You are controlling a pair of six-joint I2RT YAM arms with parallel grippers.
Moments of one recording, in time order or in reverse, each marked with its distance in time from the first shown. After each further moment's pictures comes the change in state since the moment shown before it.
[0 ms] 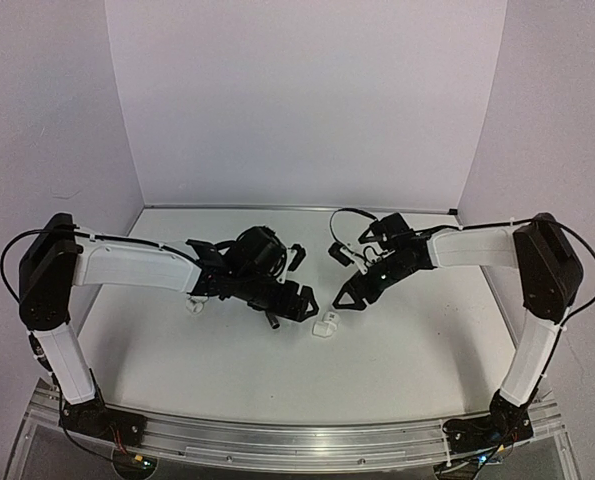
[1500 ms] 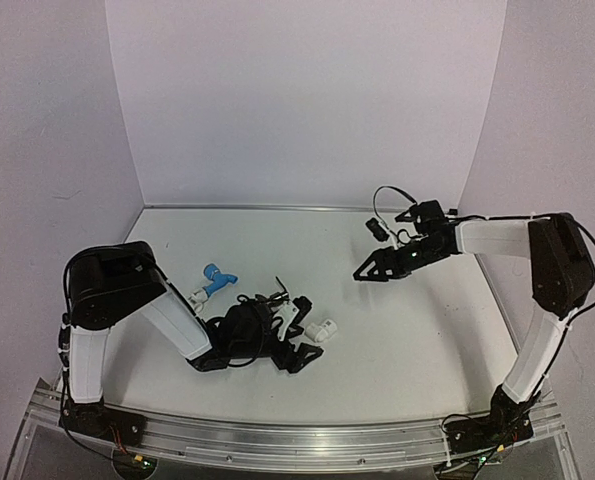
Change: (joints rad) left arm -0.073 0.271 -0.452 1.098 0.004 0.331; right arm -0.230 -0.024 0.001 0.008 -0.326 0.188
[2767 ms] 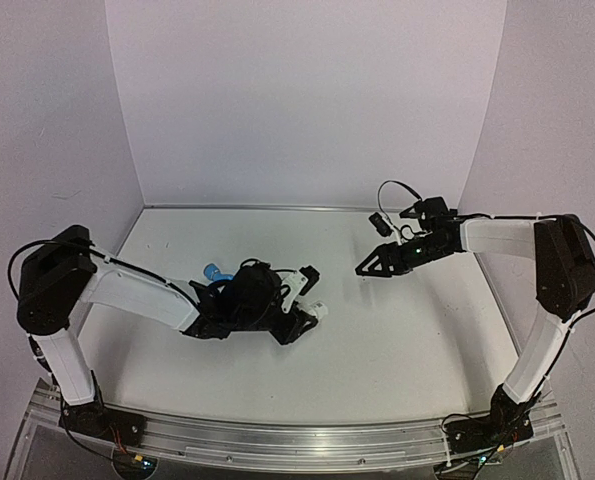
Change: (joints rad) left arm -0.018 -0.263 0.186 -0.599 -0.156 0.046; right arm -0.018 -0.029 0.000 0.001 -0.053 -0.002
